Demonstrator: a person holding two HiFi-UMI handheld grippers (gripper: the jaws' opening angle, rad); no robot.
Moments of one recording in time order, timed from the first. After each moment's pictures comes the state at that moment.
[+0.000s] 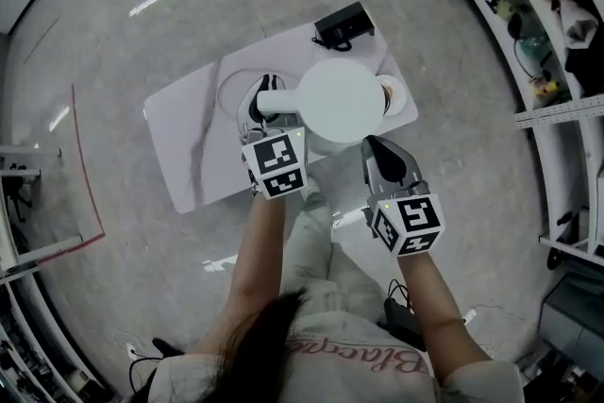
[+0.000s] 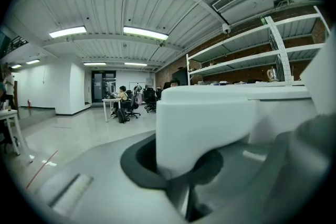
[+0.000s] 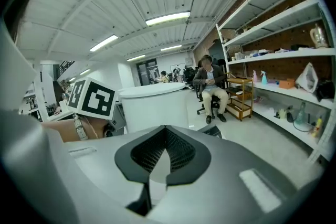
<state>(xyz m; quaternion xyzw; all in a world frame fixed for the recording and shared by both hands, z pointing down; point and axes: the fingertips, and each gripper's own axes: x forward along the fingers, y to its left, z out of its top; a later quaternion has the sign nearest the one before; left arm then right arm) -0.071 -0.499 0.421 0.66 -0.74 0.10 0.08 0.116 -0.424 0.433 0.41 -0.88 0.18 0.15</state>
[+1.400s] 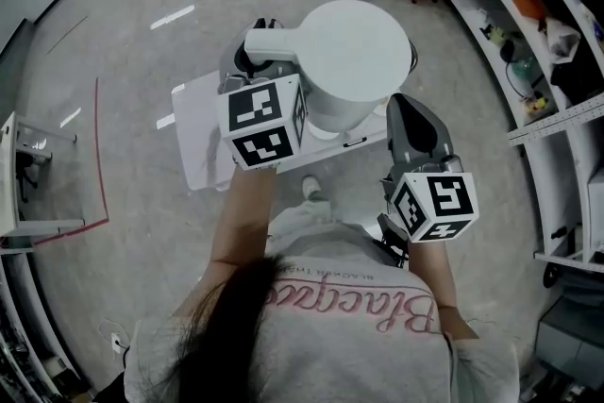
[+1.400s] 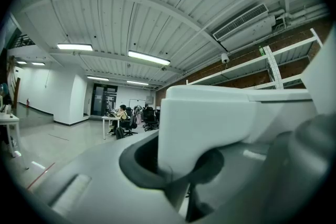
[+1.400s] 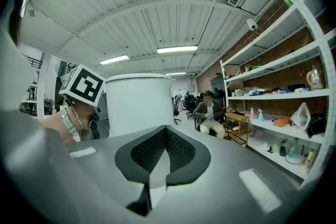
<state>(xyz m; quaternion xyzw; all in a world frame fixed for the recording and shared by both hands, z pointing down) -0.048 -0.404 0.169 0.67 -0.74 0.01 0.02 0.155 -0.355 0.222 0.44 -0.89 0.07 0.06</state>
